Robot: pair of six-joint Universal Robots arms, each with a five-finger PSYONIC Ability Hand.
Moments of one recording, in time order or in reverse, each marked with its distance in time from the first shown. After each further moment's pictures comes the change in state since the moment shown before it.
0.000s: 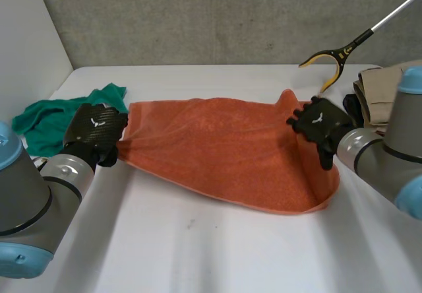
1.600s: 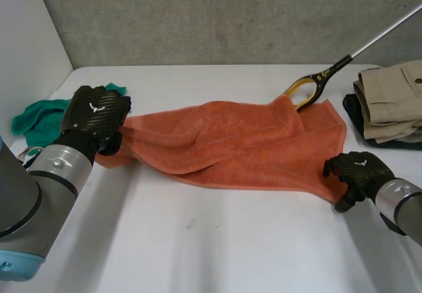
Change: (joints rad) left arm -0.028 0.094 0.003 -0.005 0.023 -0.035; right arm -0.244 -0.120 0.464 -0.218 -0.089 0.458; left_hand 0.000 0.000 0.000 0.000 -0.001; right_hand 0.338 0.346 0.190 0.334 0.333
